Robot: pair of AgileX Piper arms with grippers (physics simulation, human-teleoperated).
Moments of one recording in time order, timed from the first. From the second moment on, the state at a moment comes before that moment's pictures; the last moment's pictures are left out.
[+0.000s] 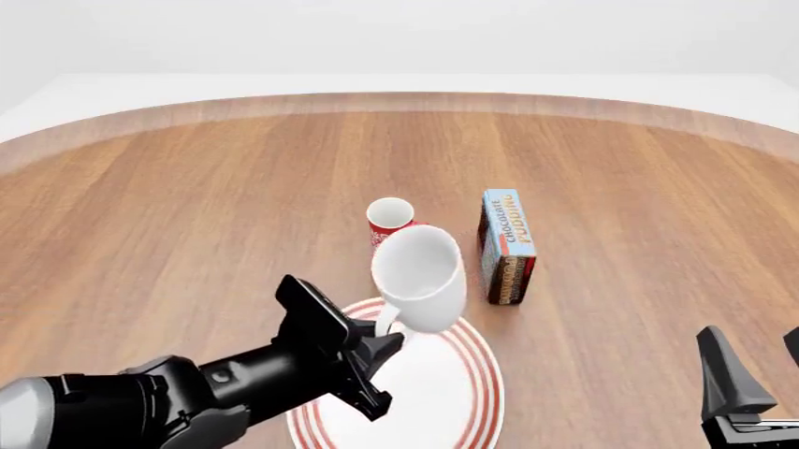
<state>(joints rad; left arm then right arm) -0.87 1.42 -0.49 -0.39 -0.08 0.00 0.00 0.00 -0.01 0.01</state>
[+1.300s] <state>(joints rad) -0.85 1.36 -0.33 -0.39 -0.18 0.00 0.00 -0.01 -0.01 0.01</state>
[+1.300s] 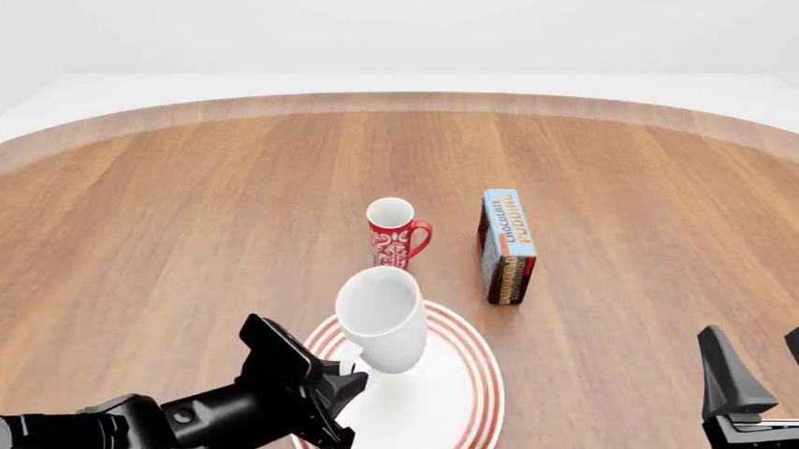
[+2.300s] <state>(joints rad) -0.86 1.41 -0.32 -0.37 -0.20 0.00 0.00 -0.01 -0.01 0.01</state>
